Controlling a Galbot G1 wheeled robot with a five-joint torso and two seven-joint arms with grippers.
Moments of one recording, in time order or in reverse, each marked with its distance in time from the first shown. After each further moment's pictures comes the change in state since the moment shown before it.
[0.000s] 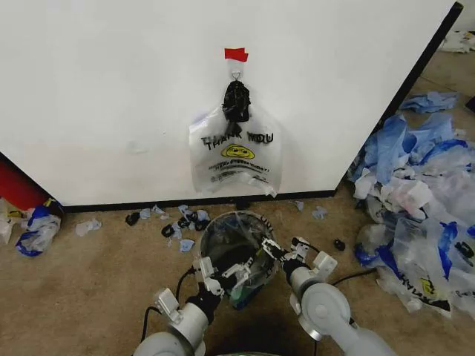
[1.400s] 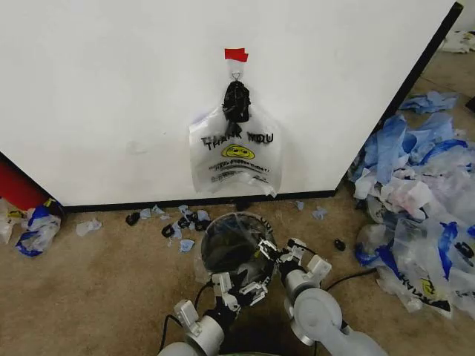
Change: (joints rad) left arm -0.118 -0.066 0.178 0.093 0.017 -0.011 -0.012; right arm 0.002 0.015 -0.036 -0.013 -0.090 0.059 -0.012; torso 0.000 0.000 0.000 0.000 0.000
